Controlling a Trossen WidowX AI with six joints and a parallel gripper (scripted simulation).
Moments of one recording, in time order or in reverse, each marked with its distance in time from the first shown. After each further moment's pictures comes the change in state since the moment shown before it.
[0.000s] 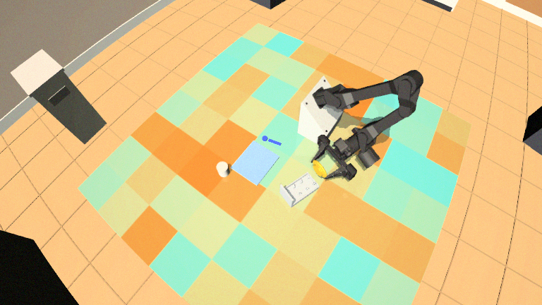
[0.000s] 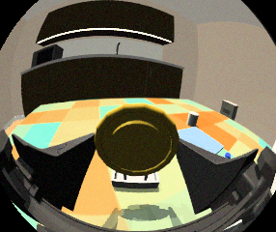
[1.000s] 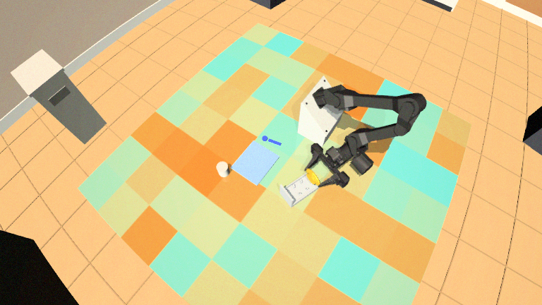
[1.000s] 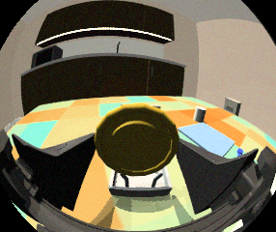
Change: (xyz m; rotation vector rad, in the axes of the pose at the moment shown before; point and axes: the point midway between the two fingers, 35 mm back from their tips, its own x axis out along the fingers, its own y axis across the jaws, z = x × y) arm 0.030 0.002 -0.026 0.025 -0.011 0.014
